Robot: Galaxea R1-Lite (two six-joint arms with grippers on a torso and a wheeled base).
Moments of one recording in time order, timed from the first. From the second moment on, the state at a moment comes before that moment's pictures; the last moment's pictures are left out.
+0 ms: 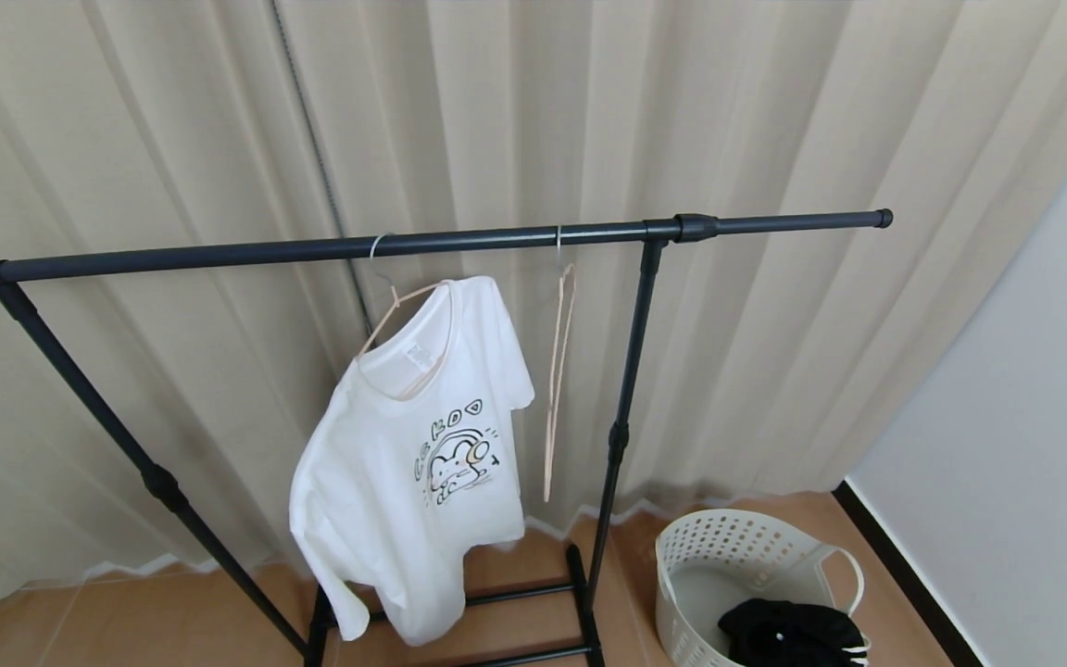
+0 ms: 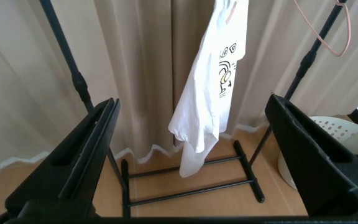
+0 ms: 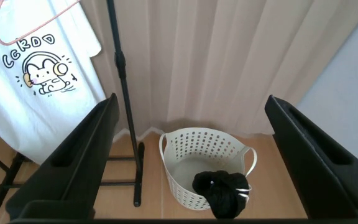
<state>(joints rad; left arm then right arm) -0.01 0.00 -0.01 0.03 -0.03 0.02 0.00 0.00 -0.02 0.04 0.06 -0.01</state>
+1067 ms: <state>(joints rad) -0.01 0.00 -0.01 0.03 -0.03 0.02 0.00 0.00 -0.02 0.04 0.06 -0.01</state>
